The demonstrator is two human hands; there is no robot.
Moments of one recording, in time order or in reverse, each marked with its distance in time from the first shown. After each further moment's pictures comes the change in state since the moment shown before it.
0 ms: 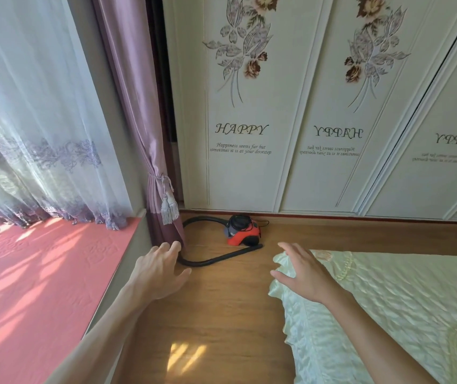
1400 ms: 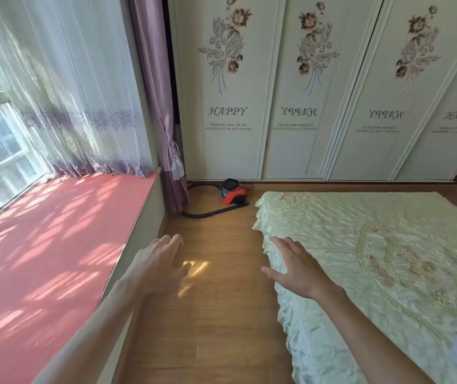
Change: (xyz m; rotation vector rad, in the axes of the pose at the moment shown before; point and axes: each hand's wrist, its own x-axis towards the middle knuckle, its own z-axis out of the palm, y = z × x) left_hand -0.593 0.106 -0.105 -0.079 -0.037 0.108; right_hand -0.615 -0.144 0.044 -0.060 0.061 -0.023
